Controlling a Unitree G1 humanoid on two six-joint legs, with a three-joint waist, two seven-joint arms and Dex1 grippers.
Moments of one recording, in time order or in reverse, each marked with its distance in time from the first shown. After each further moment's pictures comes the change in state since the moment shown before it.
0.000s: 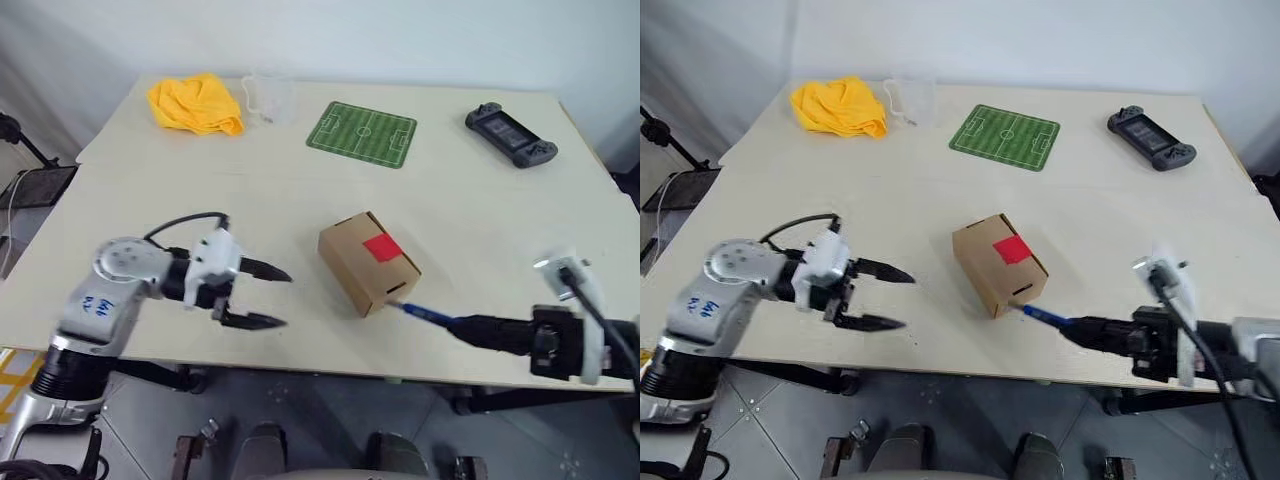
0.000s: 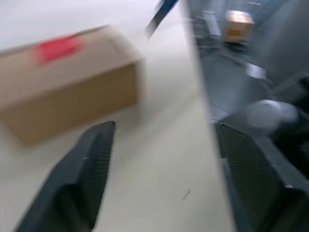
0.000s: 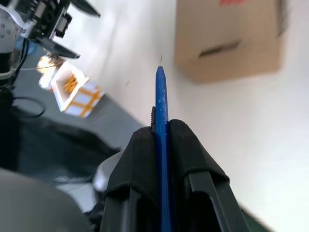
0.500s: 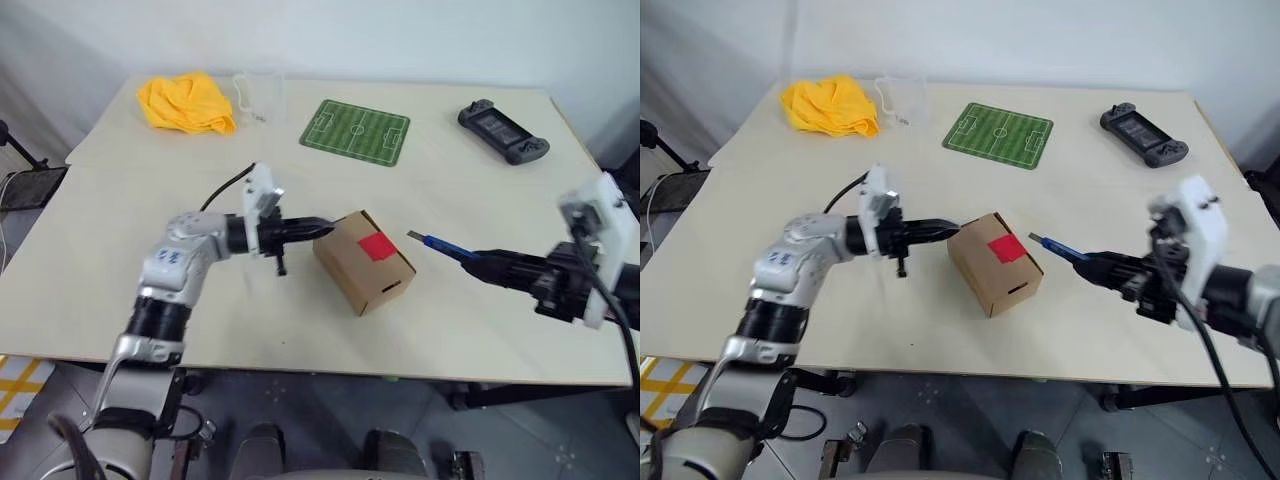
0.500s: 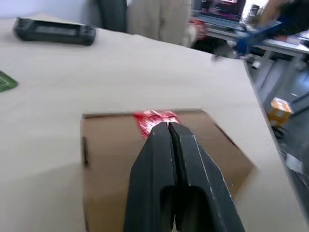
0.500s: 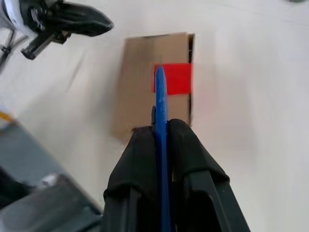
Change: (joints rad) left arm -0.377 -0.375 -0.071 0.336 0.065 0.097 0.272; right arm -0.446 -0.118 0.308 -0.026 -0.105 -0.185 -0.262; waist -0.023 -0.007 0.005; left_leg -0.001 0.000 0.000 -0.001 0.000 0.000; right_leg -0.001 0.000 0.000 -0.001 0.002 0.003
